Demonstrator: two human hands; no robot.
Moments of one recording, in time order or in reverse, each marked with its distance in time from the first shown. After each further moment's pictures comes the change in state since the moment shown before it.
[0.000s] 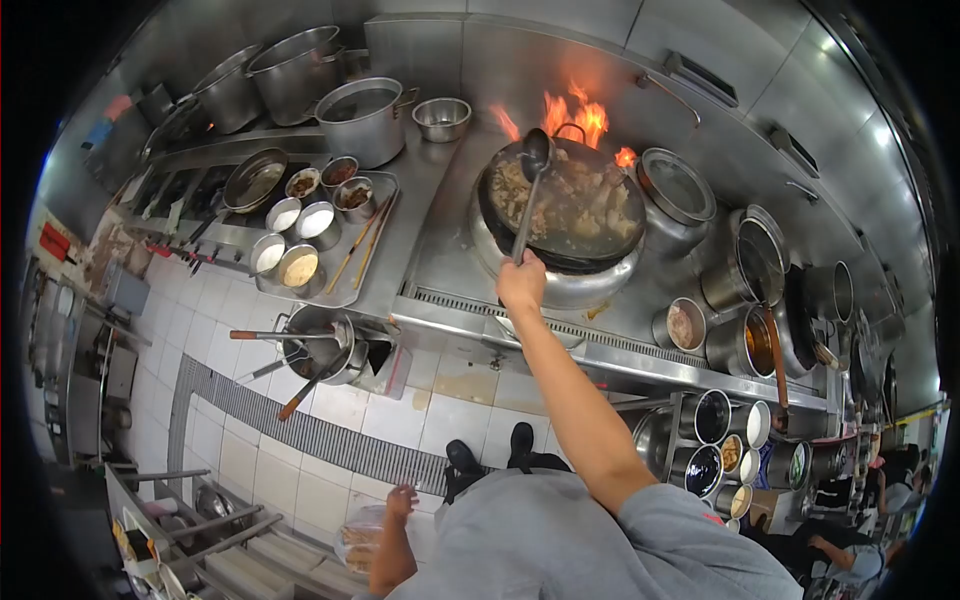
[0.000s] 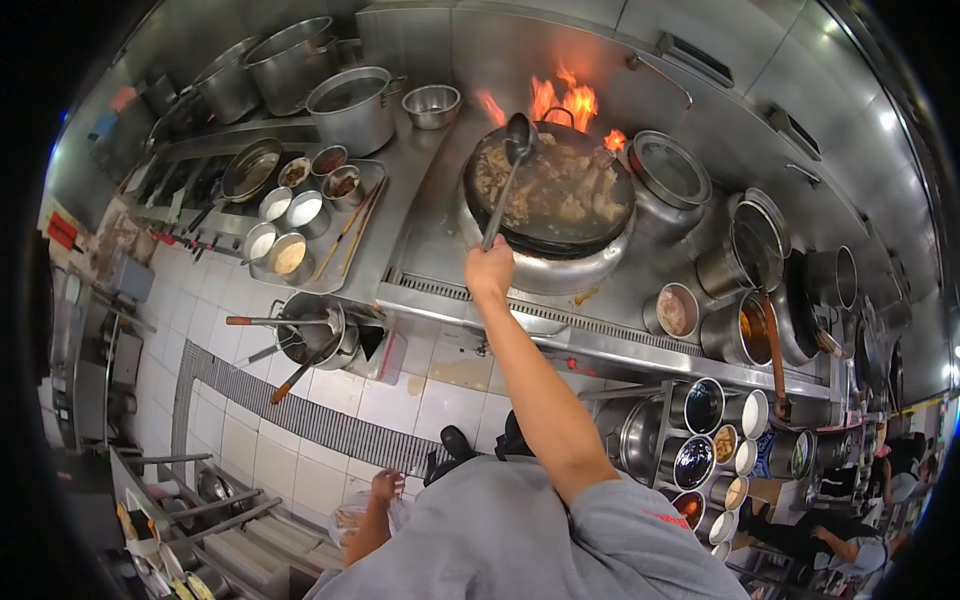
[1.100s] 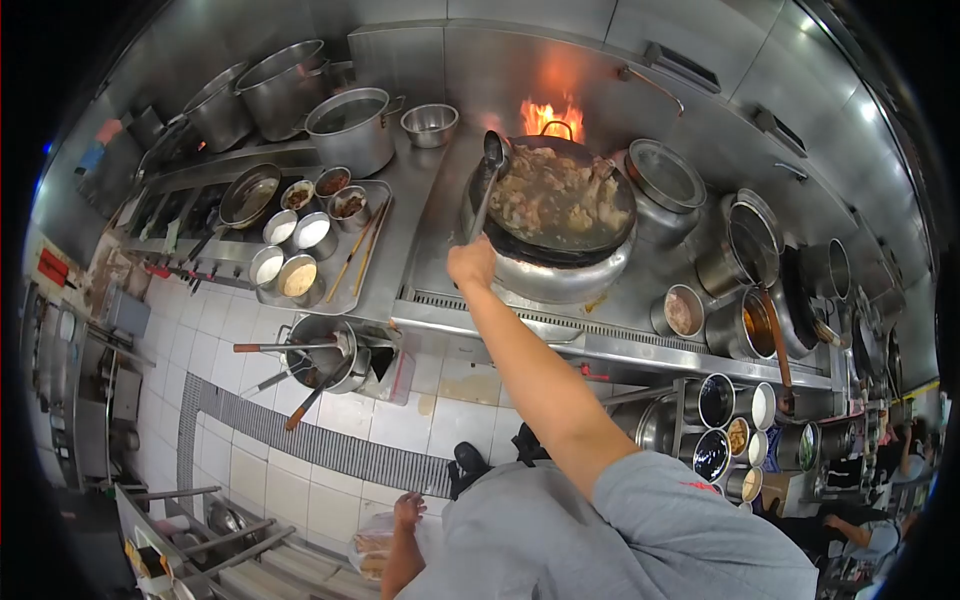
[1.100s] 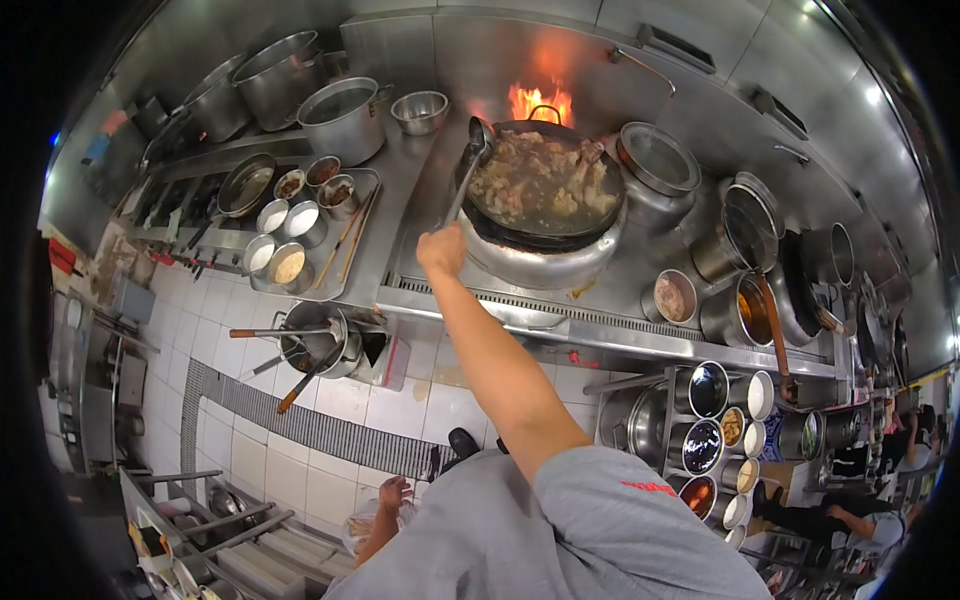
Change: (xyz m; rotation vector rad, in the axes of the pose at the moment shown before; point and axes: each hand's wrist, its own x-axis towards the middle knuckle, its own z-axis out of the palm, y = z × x) left_hand -0.017 0.002 -0.011 -0.032 0.009 -0.020; right_hand -0.023 -0.053 0.048 -0.157 0.026 0.028
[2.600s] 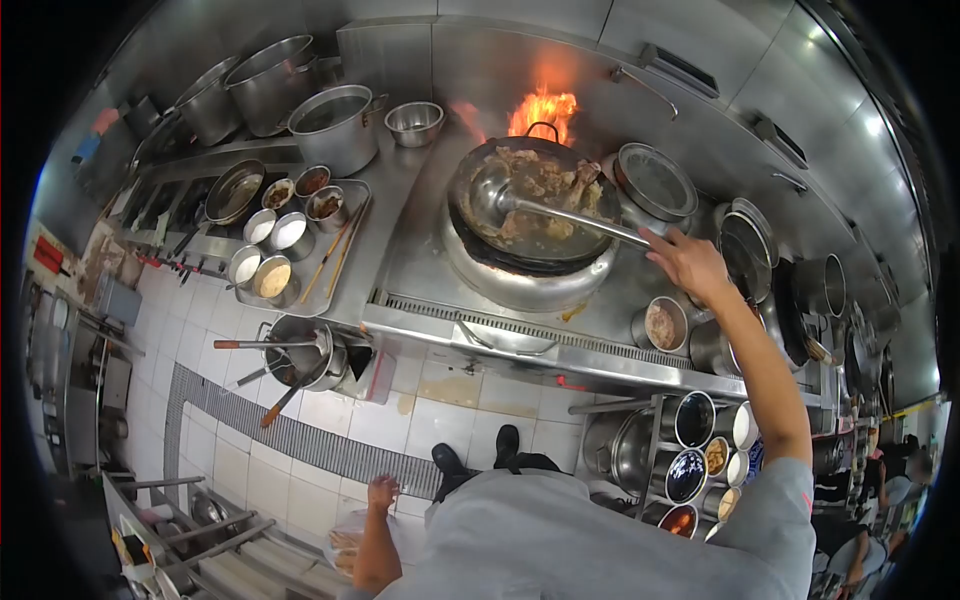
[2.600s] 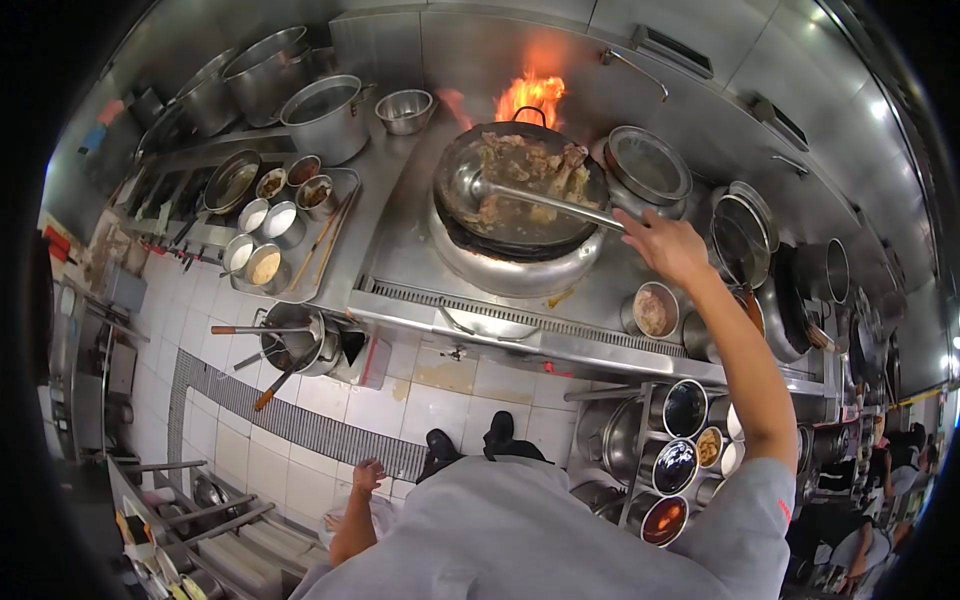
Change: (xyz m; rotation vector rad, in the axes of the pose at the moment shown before) left_hand 0.028 0.034 0.032 0.111 -0.030 0.083; right_hand 0.136 0.065 -0.374 -1.188 -0.148 -1.139
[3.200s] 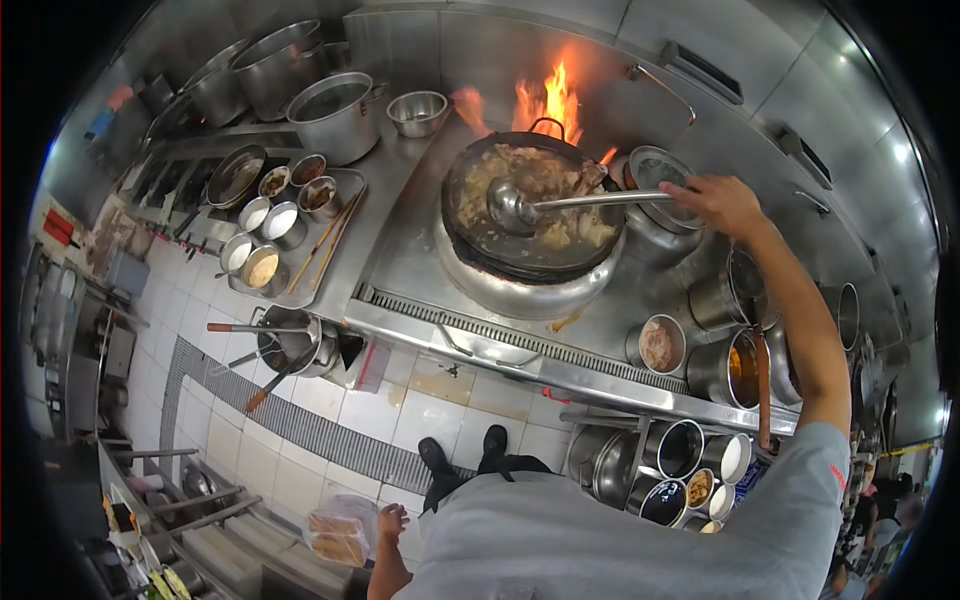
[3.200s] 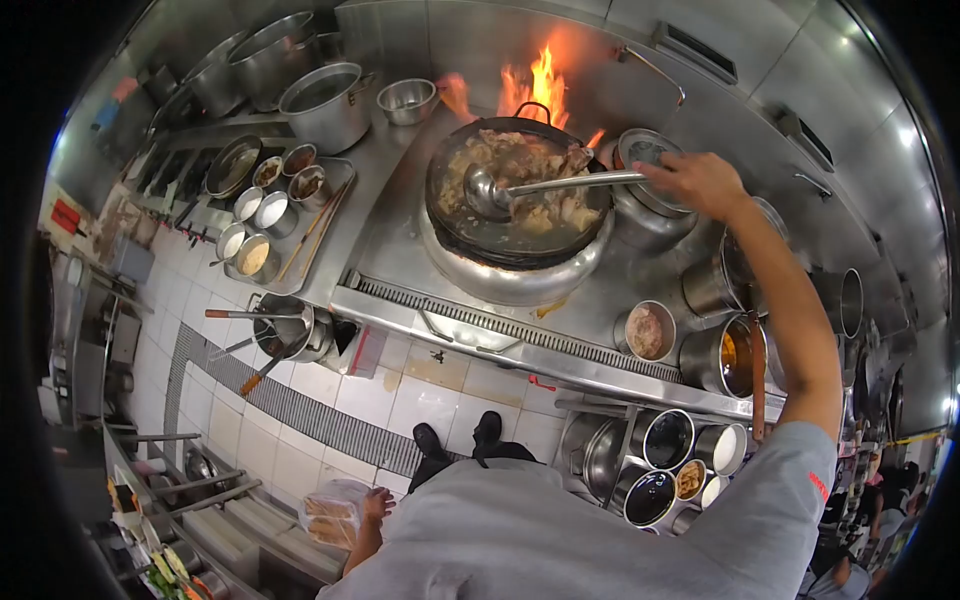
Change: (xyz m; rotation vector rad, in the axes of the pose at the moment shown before) left_hand -0.081 -0.066 0.083 -0.077 0.132 -0.190; right_hand 0.077 0.134 -0.002 -0.239 0.016 -0.396
